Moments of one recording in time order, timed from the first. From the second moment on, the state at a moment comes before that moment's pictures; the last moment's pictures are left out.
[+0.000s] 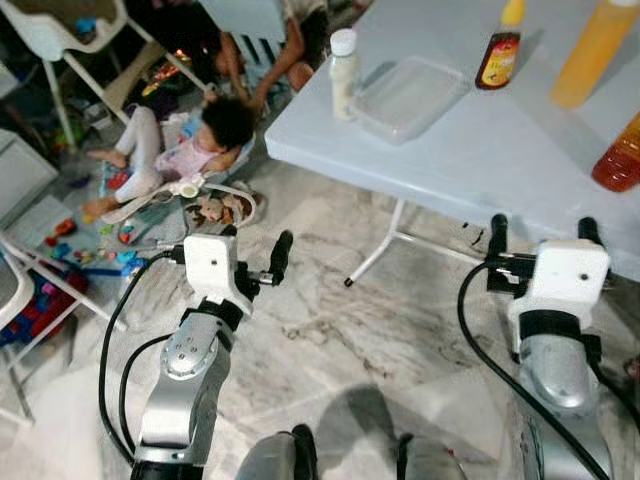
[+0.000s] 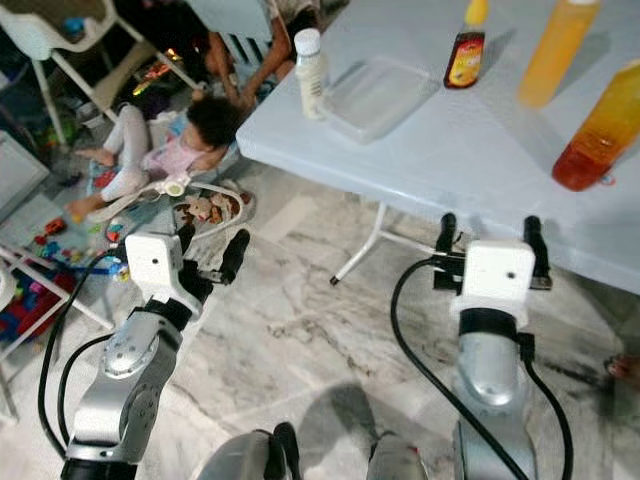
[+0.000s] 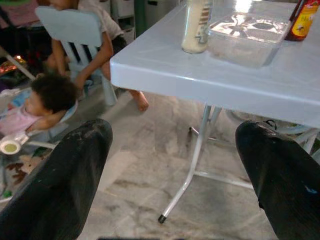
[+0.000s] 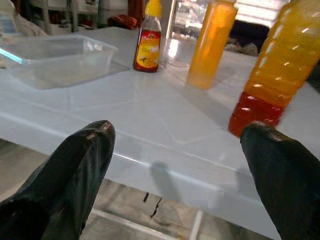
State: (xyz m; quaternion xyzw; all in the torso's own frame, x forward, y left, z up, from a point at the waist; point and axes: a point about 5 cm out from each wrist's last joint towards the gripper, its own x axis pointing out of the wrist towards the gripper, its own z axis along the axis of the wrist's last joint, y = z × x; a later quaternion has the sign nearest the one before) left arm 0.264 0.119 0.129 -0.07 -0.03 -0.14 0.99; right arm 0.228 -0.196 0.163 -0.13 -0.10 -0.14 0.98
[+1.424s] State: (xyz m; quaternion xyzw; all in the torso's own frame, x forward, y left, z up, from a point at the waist) left arm 0.271 0.135 0.111 -0.04 -0.02 -0.07 1.00; right arm 0.230 -0.195 0.145 -0.13 -0.07 -0.13 0.98
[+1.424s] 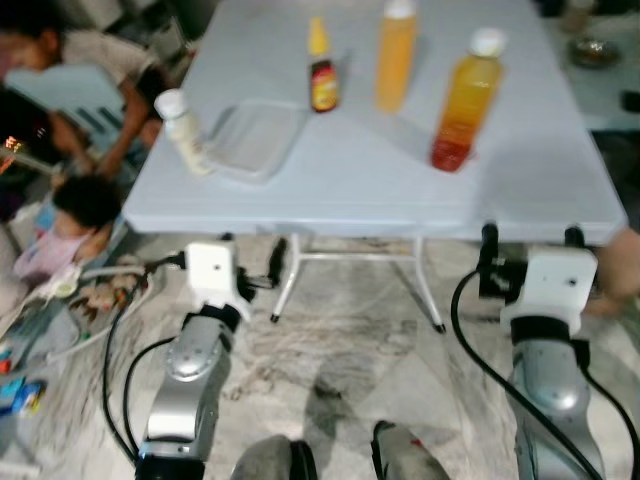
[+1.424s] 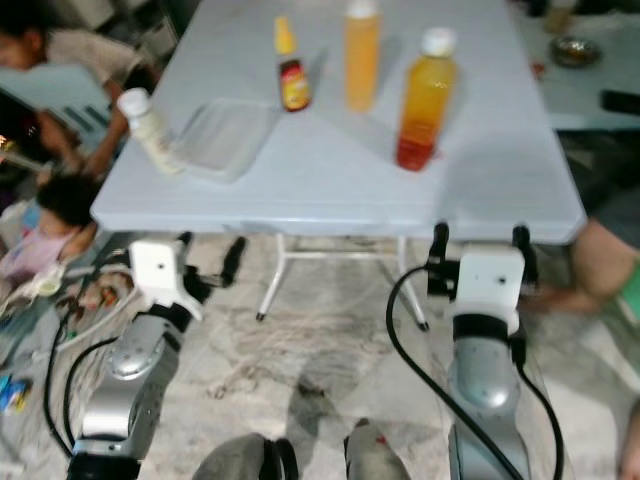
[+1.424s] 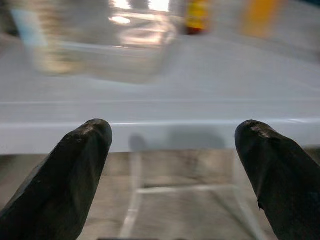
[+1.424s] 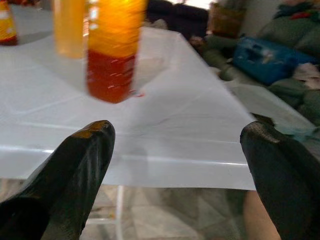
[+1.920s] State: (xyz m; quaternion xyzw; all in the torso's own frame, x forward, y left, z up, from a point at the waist) left arm 0.264 0.147 0.104 -0.07 -0.03 -0.06 1.00; right arm 0.234 -0.188 0.137 -0.12 -0.08 -0.11 0.98
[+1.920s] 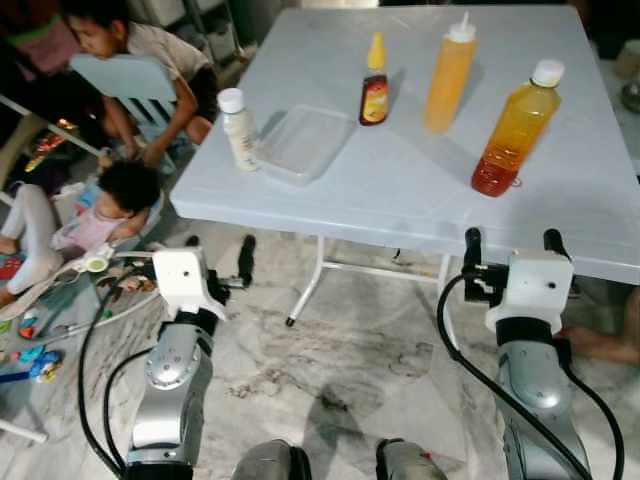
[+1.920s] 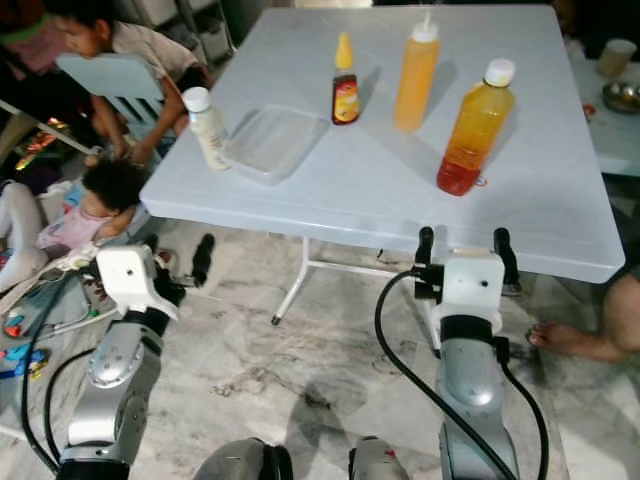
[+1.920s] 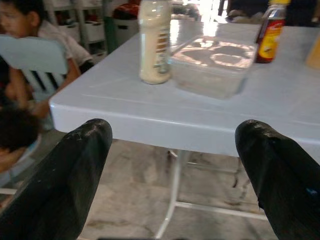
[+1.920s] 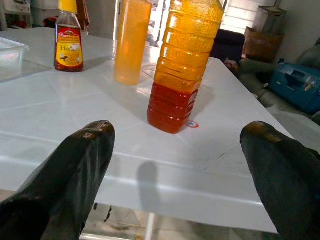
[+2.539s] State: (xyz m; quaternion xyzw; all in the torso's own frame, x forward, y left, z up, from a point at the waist) left arm 0.270 0.120 0.119 -0.10 -0.06 -0.14 0.98; right arm 0.236 -0.194 0.140 -0.13 -0.09 -0.12 0.98
